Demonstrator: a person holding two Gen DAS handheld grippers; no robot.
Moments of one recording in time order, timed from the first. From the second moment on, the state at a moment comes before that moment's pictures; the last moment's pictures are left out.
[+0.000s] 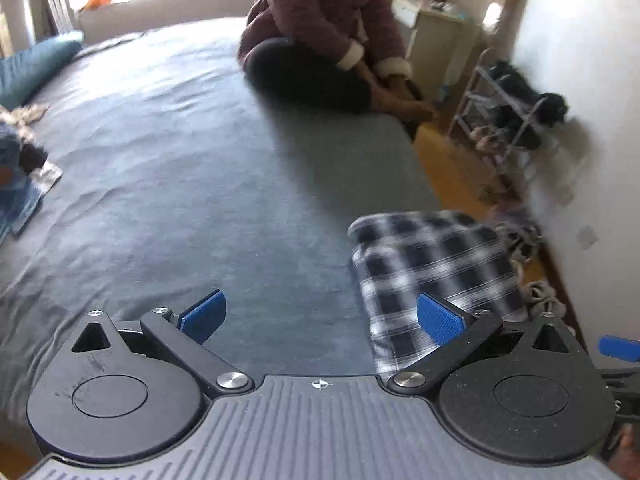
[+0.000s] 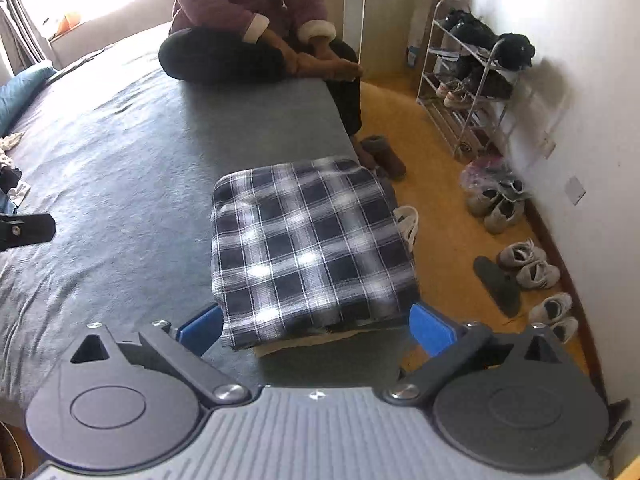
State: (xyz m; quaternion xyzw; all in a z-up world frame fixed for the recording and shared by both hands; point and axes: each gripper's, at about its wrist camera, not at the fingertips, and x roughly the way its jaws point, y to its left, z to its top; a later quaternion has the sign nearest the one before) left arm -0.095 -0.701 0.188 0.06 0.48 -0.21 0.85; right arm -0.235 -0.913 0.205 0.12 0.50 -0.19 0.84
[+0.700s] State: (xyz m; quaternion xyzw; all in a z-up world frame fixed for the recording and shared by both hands) left arm -0.105 -0.726 0.182 0.09 0.56 -0.15 0.81; right arm -0.213 -0.911 0.204 0.08 0.54 -0.20 0.81
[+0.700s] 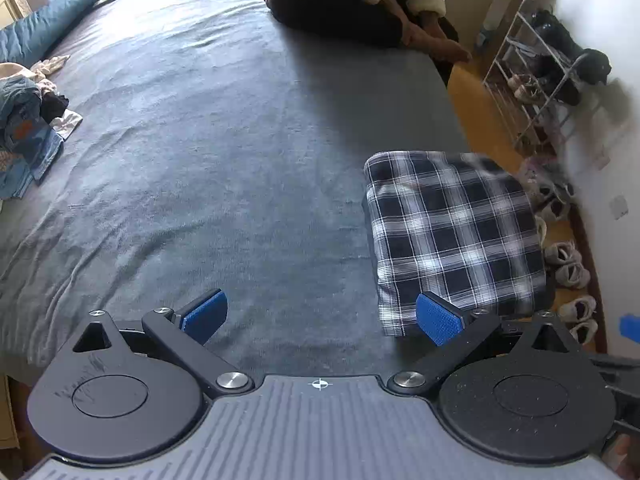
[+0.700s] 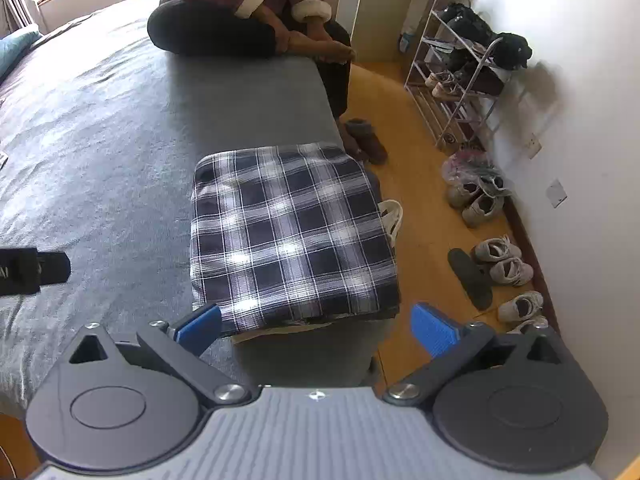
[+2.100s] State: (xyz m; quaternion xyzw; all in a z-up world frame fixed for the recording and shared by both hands) left arm -0.114 -0.731 0.185 0.10 0.55 -0.14 0.82; right arm -0.215 -0.906 0.197 0.06 0.55 -0.19 0.81
